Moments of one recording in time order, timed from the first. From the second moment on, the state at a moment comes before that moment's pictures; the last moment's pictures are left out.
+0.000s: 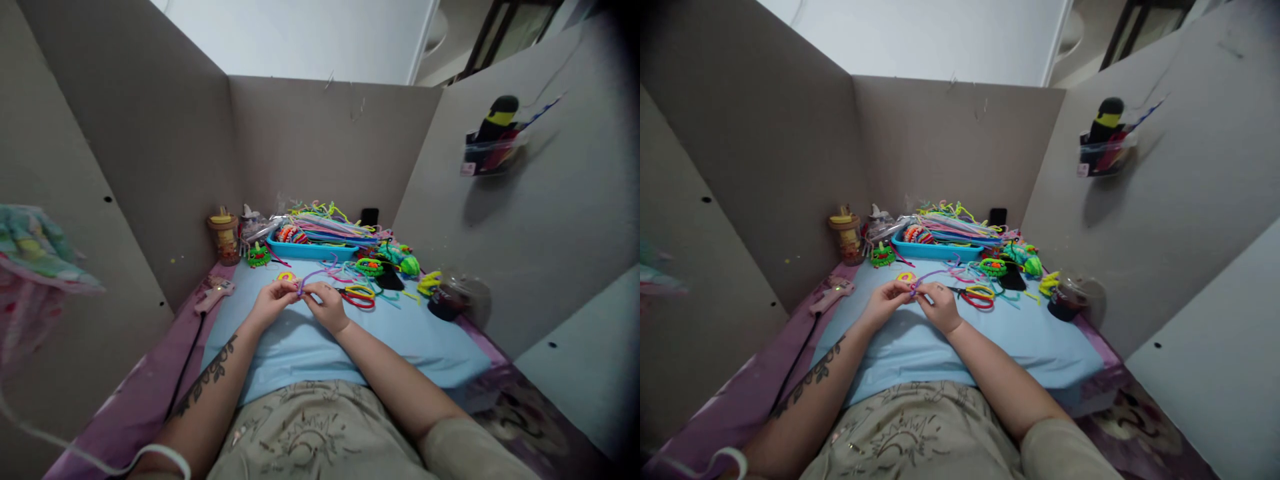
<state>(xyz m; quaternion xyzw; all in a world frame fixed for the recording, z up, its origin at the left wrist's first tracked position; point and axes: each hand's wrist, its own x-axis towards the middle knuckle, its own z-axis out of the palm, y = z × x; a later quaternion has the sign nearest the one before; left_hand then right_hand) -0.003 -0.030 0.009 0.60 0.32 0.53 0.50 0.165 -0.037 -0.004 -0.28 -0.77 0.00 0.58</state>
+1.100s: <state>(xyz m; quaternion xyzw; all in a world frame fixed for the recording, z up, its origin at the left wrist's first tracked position) -0.006 -0.030 0.009 0.70 0.33 0.57 0.28 0.158 -0.036 -0.006 -0.28 -0.77 0.04 0.57</state>
